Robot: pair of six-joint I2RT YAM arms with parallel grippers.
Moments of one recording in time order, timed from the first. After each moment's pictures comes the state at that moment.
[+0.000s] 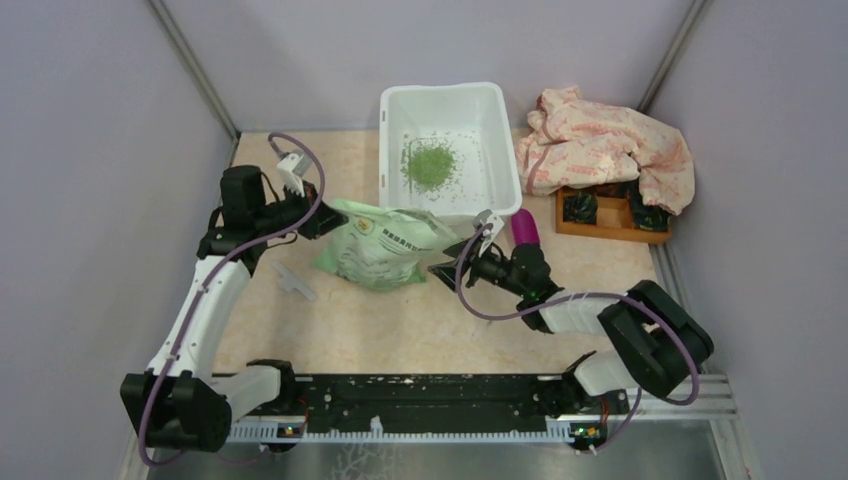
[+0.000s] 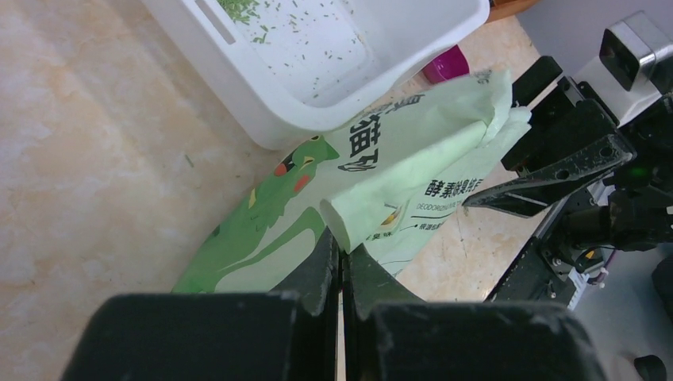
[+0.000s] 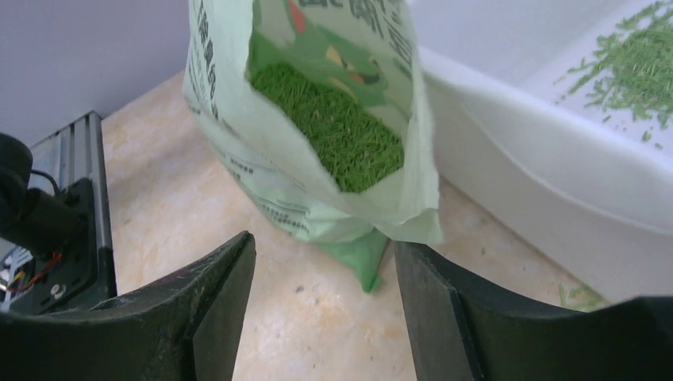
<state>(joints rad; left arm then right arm) -0.09 1.10 0.99 -0.37 0.74 -0.11 0.62 1.36 0.33 0.99 -0.43 0.27</state>
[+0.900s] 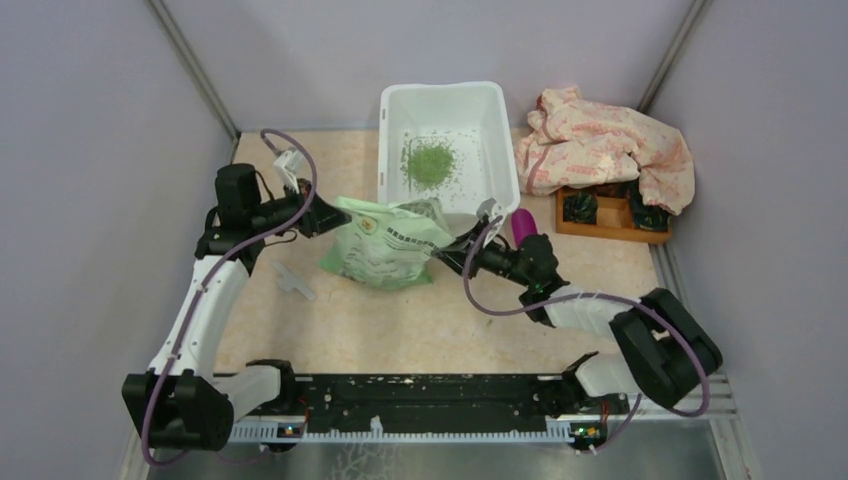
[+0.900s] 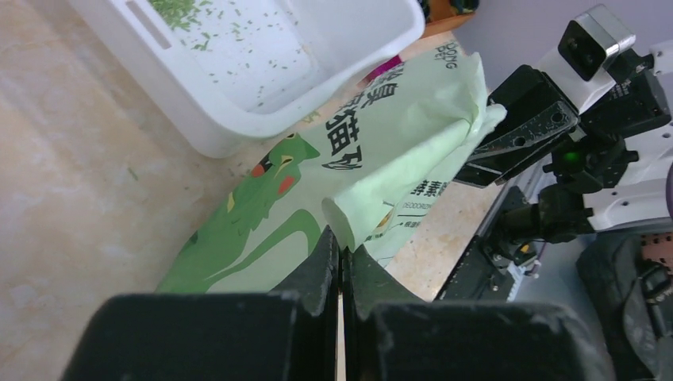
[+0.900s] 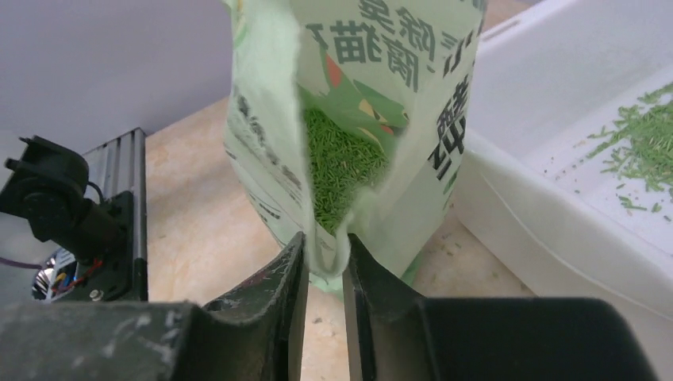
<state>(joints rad) -0.06 1.10 0.97 -0.33 0.86 -0.20 0.58 1.39 0.41 1.05 -0.54 0.31</state>
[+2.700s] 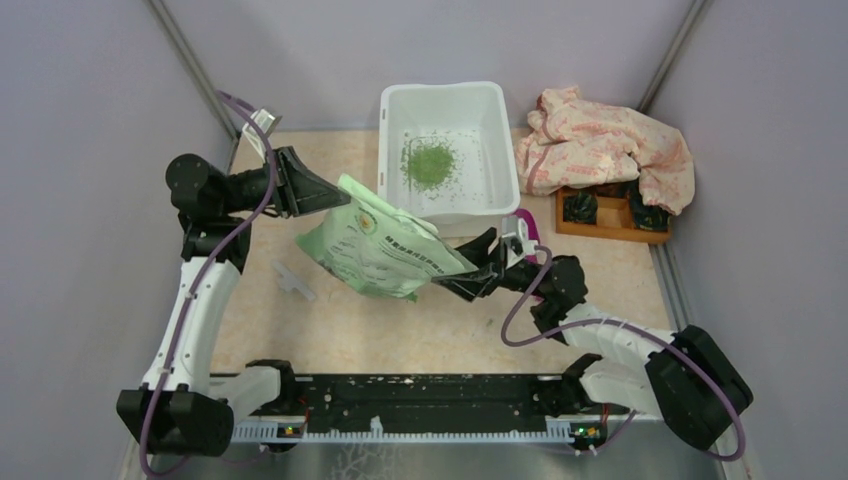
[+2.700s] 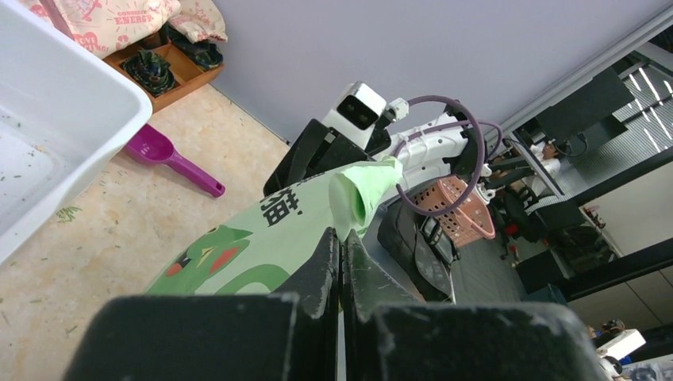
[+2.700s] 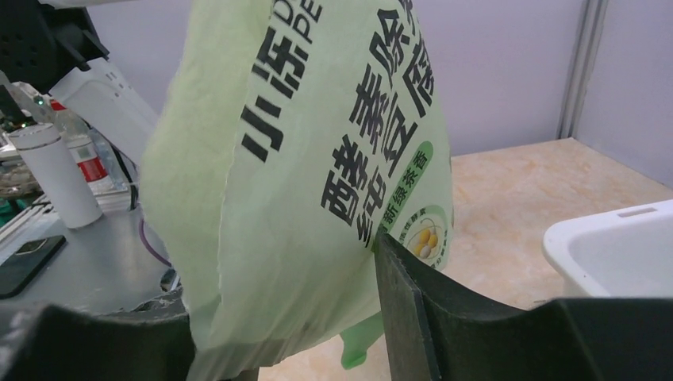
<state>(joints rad) -0.05 1.08 1.10 0.37 1.31 -1.08 0.63 1.08 0.33 1.24 -0.75 0.44</state>
